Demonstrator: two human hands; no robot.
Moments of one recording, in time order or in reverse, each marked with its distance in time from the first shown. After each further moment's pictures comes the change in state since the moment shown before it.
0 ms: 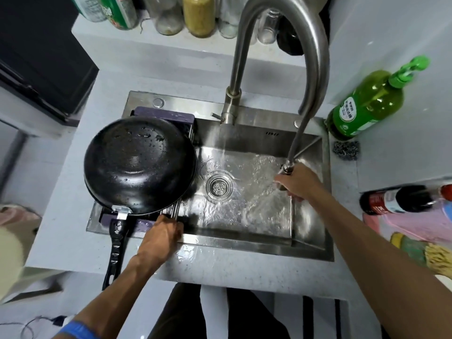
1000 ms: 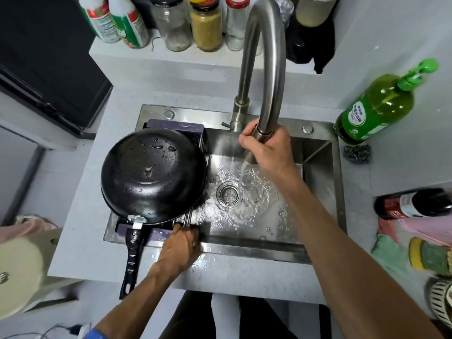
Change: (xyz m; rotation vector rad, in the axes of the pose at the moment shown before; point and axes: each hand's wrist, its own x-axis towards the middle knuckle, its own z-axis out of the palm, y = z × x) left_hand 0.001 0.010 0.002 0.079 0.012 0.040; right_hand -0.068 -0.150 -0.007 0.807 0.160 -0.547
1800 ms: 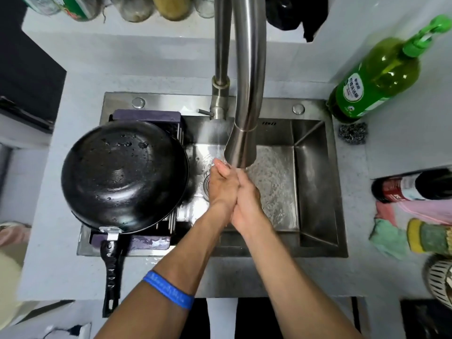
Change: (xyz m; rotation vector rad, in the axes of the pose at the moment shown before) left_hand 0.133 0.137 -0.026 -1.237 0.165 -0.448; right_hand -0.029 0.134 0.050 0.726 0.276 0.778
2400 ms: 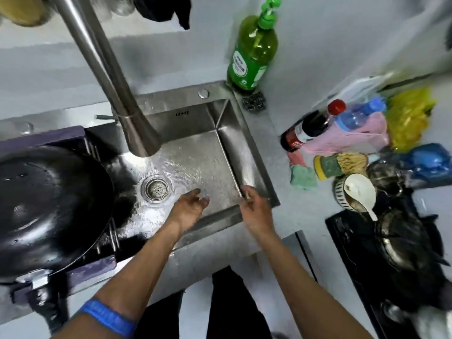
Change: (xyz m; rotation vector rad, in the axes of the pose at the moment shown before) left_hand -0.044 -0.047 0.012 0.552 -0.643 0.026; right_hand -0.073 0.004 -0.193 -0.875 0.524 -0.433
